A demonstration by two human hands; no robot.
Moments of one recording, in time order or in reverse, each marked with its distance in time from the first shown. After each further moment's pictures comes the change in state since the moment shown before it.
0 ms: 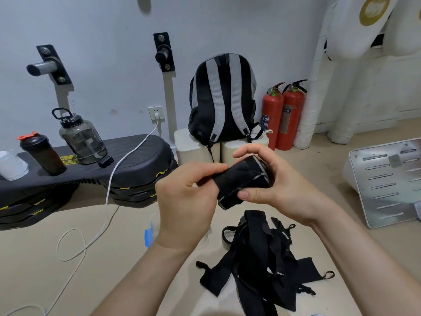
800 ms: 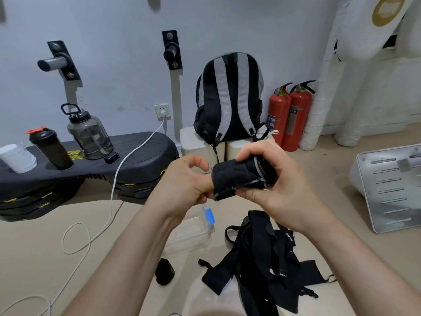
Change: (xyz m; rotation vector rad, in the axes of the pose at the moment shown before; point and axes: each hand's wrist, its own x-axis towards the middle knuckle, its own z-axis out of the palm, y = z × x) left_hand 0.032 -0.014 -0.018 -0.252 -0.442 -0.800; right_hand 0.002 -0.004 0.022 -0.402 0.185 -0.304
